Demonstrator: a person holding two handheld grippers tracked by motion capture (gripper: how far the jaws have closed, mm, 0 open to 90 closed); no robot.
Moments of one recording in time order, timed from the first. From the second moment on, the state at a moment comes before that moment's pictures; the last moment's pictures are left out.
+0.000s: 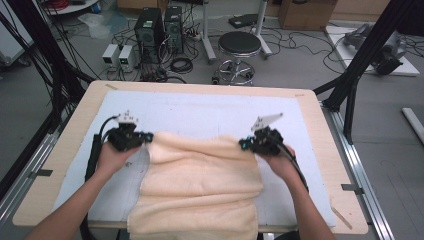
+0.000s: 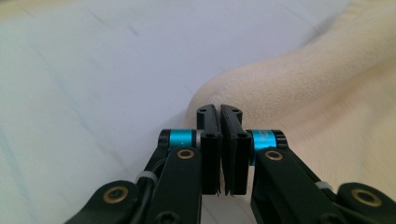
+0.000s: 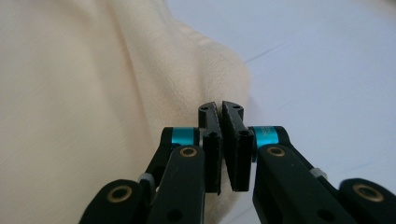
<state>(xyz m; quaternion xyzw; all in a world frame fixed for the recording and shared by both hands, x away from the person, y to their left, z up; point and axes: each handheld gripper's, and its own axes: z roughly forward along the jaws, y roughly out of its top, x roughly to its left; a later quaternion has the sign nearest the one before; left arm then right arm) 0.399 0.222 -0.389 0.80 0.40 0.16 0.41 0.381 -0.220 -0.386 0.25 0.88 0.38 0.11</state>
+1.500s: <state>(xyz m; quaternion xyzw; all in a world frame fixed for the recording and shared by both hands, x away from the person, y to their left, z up) 0.382 0.197 -0.431 0.85 0.37 0.16 0.33 0.345 -0.221 -0.433 0.27 0.90 0.34 0.08</state>
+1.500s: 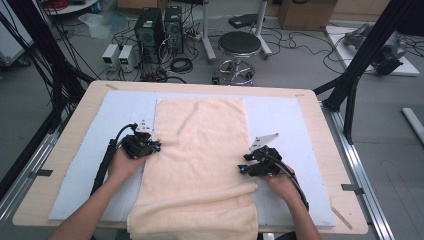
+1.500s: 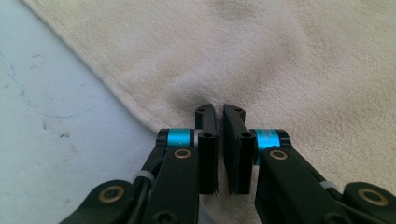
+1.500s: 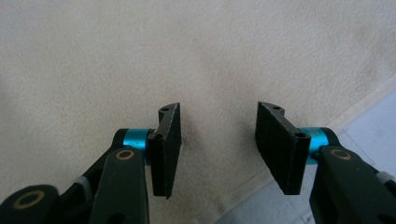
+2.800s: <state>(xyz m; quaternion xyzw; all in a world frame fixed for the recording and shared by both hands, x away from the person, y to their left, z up) 0.265 0.212 -0.398 0.85 0.27 0.13 0.44 0.255 -0.223 -0.392 0.16 0.89 0.43 0.08</state>
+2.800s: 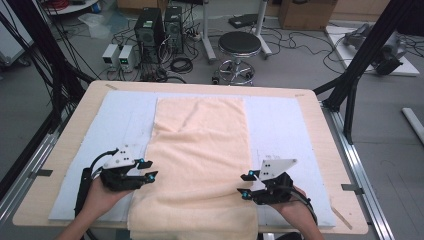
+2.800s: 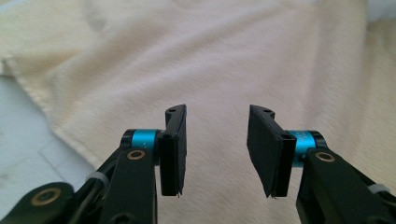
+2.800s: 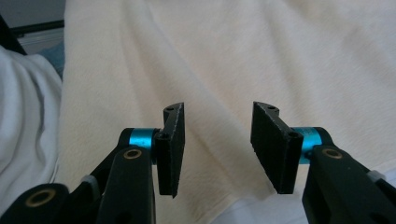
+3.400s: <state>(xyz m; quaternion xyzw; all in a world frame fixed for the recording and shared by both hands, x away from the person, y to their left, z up) 0.258 0.182 -0.422 0.90 0.18 0.05 0.40 0.287 -0.198 -0.421 0.18 0.92 0.35 0.07</state>
